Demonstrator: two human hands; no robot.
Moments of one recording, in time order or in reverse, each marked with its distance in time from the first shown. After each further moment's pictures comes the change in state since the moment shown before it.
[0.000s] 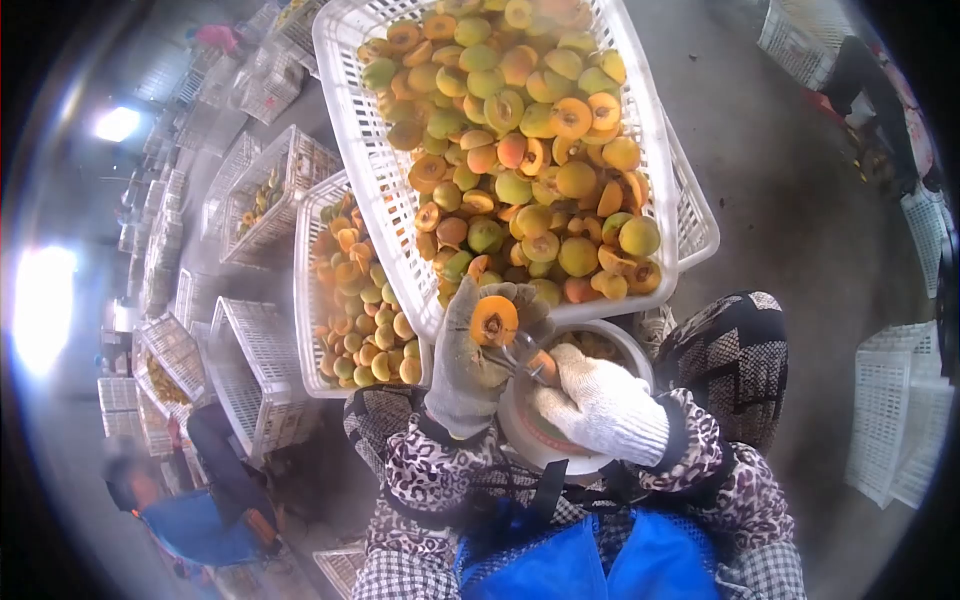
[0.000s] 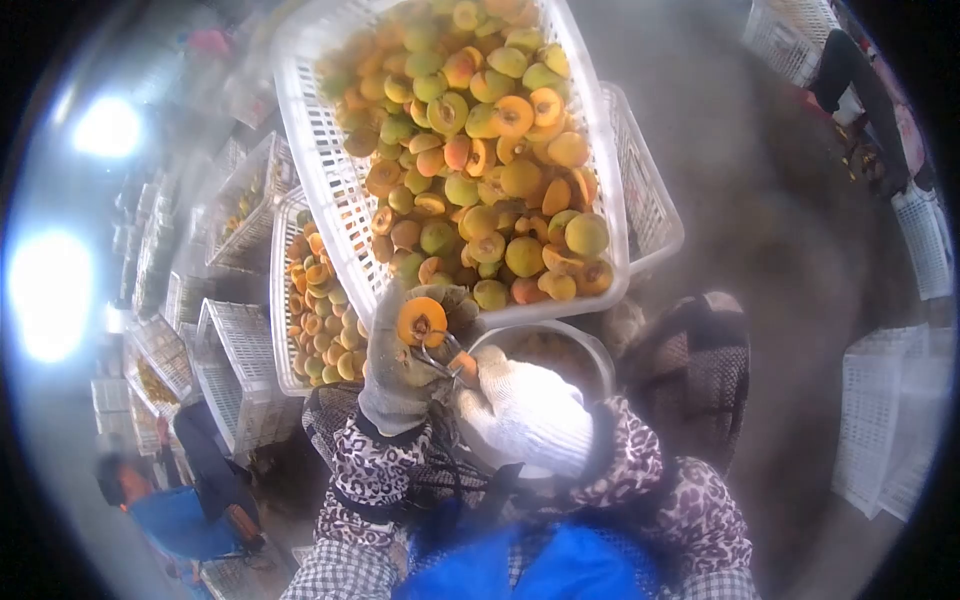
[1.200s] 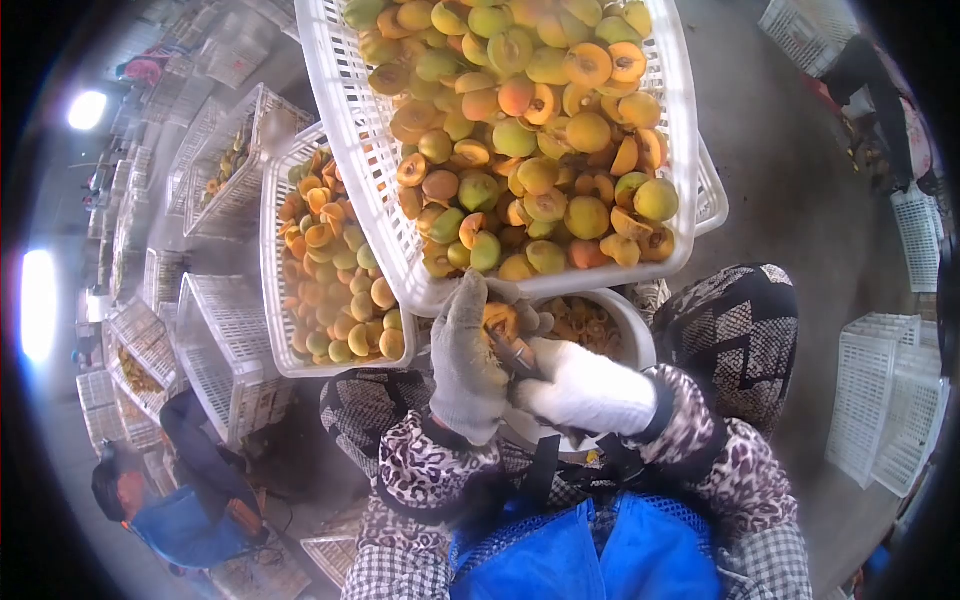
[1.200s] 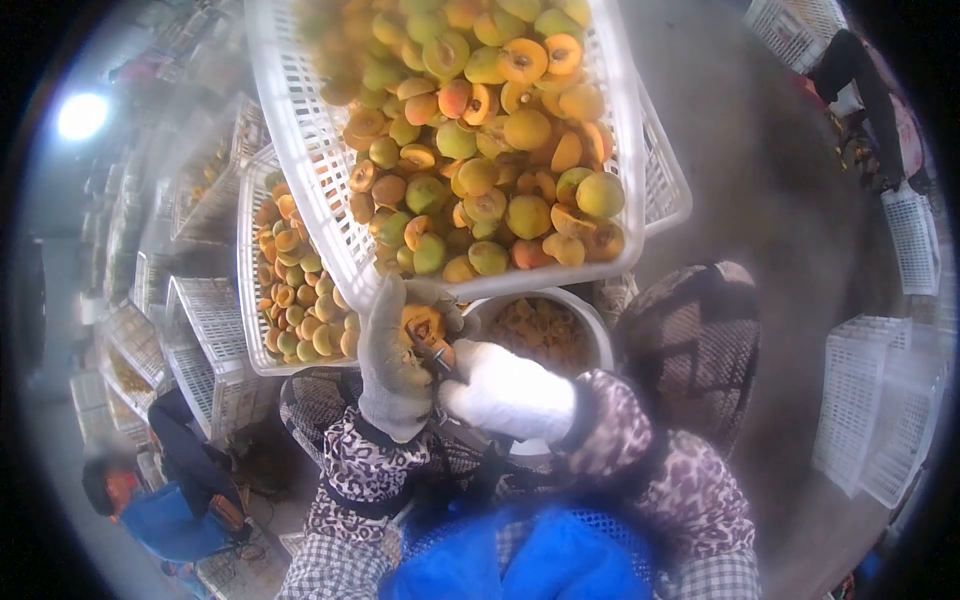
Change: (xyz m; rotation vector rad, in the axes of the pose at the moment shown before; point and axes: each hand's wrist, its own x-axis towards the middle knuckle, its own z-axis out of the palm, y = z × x) left_hand -0.014 -0.011 -0.007 0.303 0.137 0.198; right_hand 0.027 0.010 0.030 -0.082 -0.067 -0.041
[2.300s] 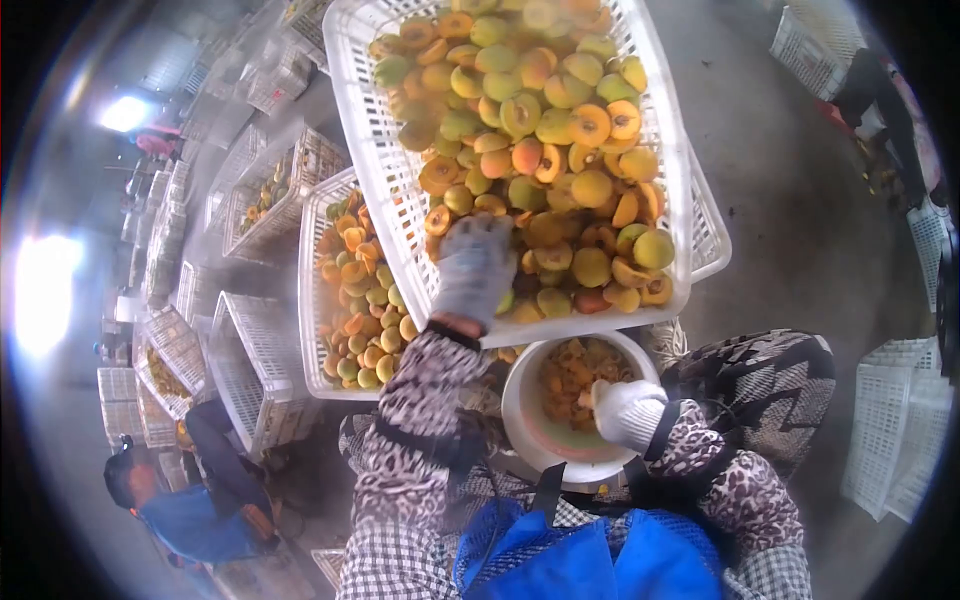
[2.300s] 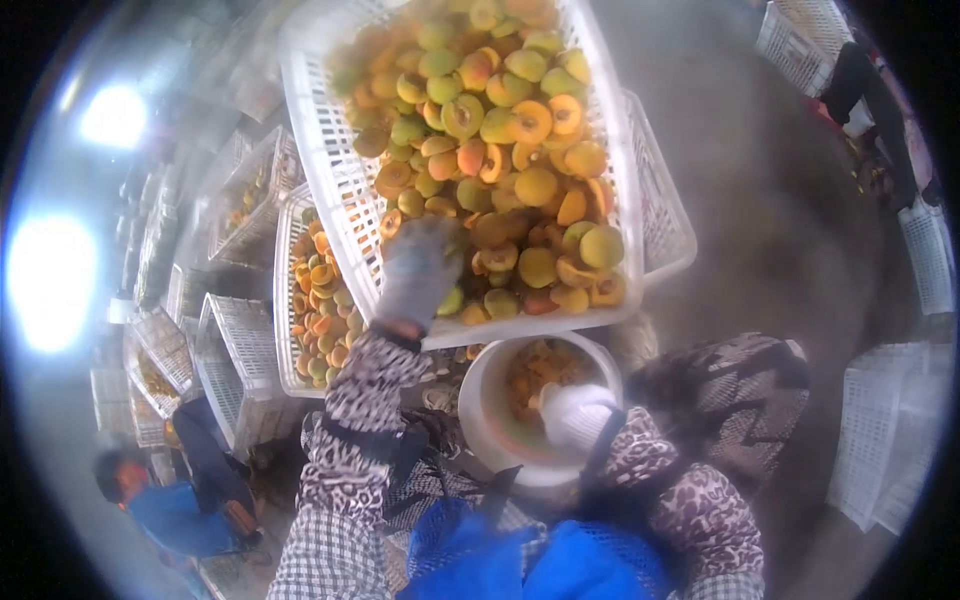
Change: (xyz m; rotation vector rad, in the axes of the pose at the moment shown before) left_hand 0.131 0.017 -0.009 1.950 -0.058 0.931; right_hand -0.012 0.078 0.010 -0.633 -0.411 0.366
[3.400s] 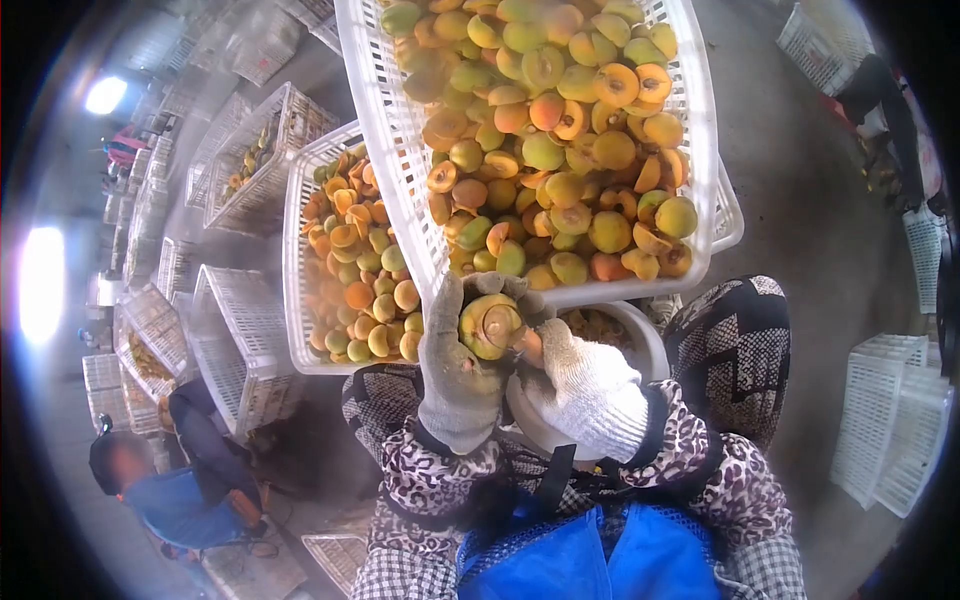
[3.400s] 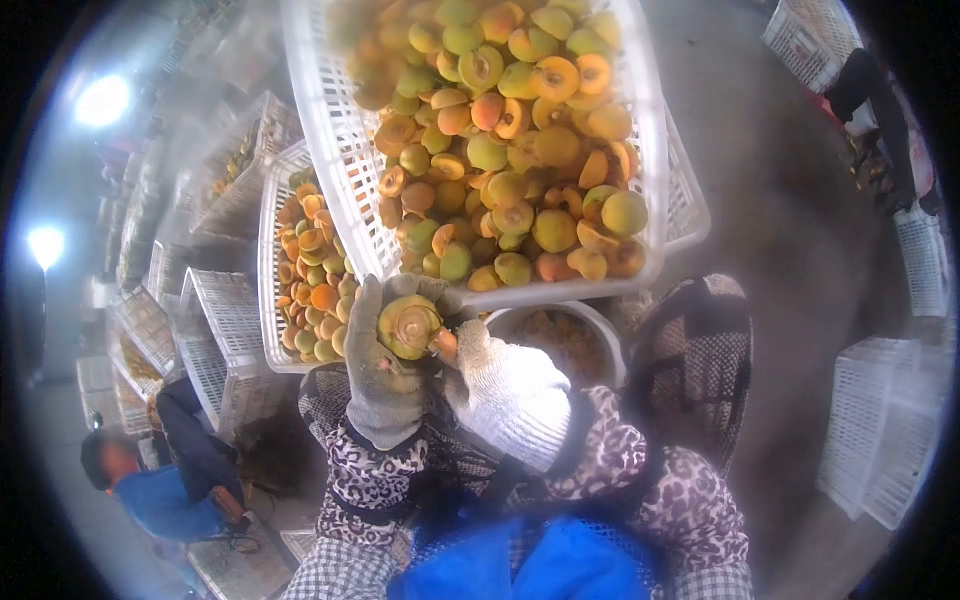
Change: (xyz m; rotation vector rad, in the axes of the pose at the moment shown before) left_hand -0.098 0.044 -0.081 -2.141 0.142 -0.856; right_hand -0.035 -0.077 -0.057 0.515 0.713 -0.405
